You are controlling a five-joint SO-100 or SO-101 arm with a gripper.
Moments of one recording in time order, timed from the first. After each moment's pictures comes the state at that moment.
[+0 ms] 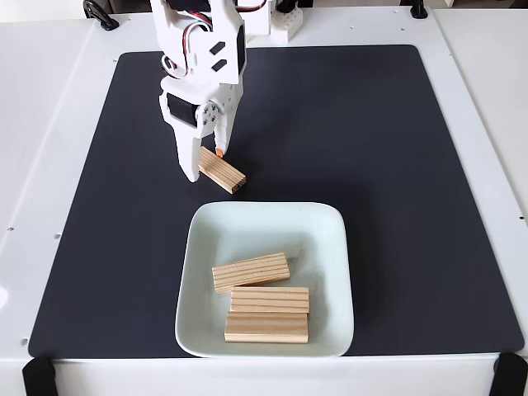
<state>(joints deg) 2.1 71.9 82.5 68.6 28.0</state>
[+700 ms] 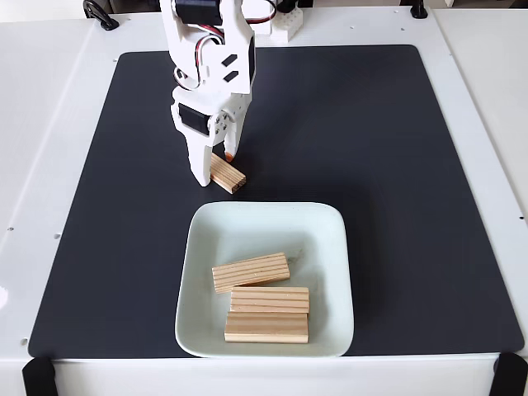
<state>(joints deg) 0.1 68.8 82.1 68.6 28.7</state>
